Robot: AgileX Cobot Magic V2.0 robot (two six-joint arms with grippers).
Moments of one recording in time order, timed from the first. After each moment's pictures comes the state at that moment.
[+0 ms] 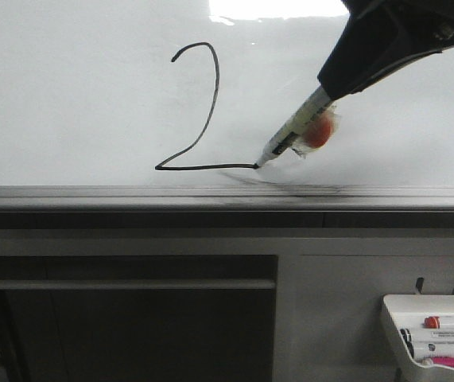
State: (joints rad) left arm -0.68 0.80 -0.18 -0.39 -0.66 0.46; right arm 0.50 1.21 -0.90 0.13 0.51 -0.27
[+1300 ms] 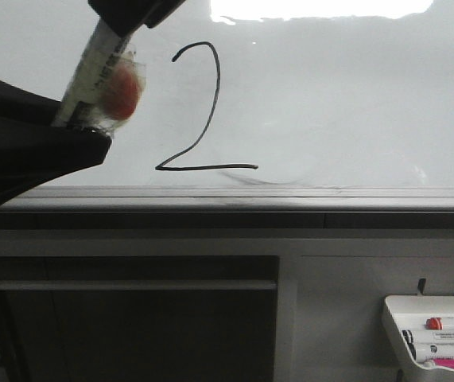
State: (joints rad) left arm -0.68 1.19 -0.21 0.32 -0.77 0.30; right arm 0.91 1.31 -1.17 0.09 0.67 -0.32
